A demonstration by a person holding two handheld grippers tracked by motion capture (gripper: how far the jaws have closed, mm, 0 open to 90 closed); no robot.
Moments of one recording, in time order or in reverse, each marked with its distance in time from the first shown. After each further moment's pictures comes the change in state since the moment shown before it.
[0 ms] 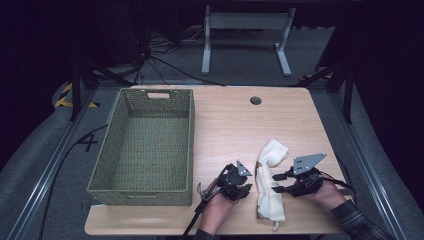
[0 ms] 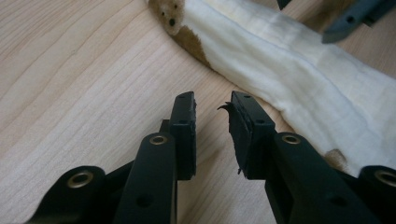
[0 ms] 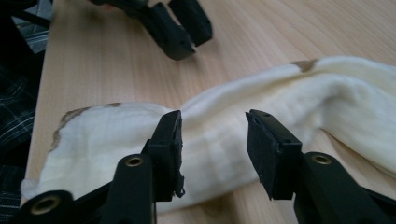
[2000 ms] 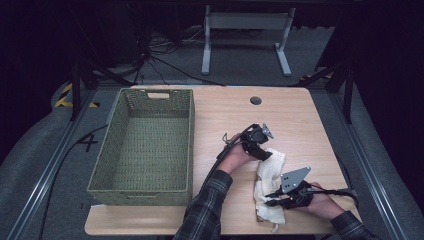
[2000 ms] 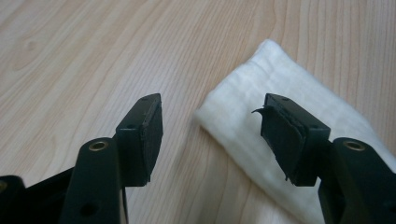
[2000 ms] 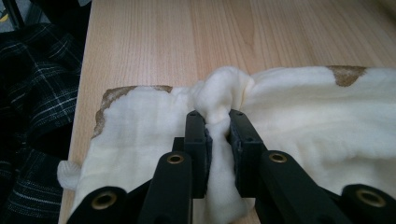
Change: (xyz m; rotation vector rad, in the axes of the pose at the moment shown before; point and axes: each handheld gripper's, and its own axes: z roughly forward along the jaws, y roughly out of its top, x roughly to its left) left arm 0.062 0.122 0.085 0.023 -0.117 0.341; right arm 0.031 0.002 0.026 0.103 0.106 -0.113
